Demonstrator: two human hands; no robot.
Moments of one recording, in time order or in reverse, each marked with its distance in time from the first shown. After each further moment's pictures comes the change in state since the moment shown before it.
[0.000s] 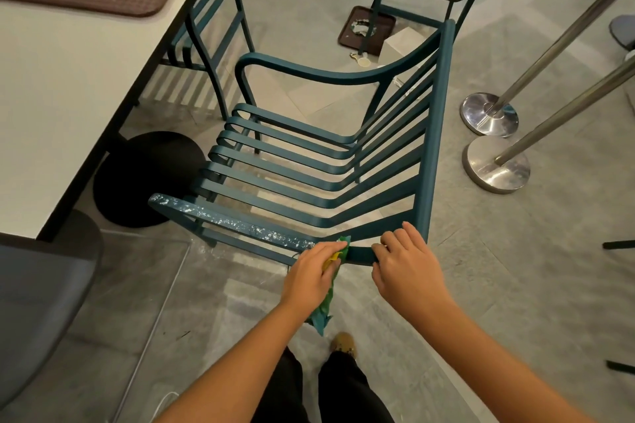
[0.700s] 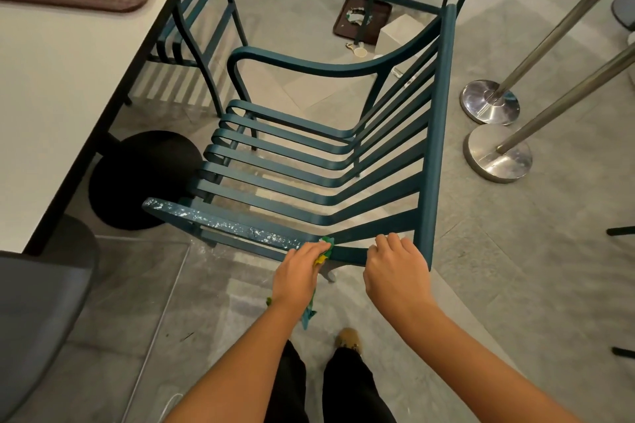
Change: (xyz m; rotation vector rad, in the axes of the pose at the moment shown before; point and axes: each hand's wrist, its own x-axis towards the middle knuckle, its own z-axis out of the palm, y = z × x) left_hand 0.013 -0.026 -0.003 0.230 -0.014 -0.084; right_hand 0.014 -0.018 -0.007 0.083 -0.247 0.039
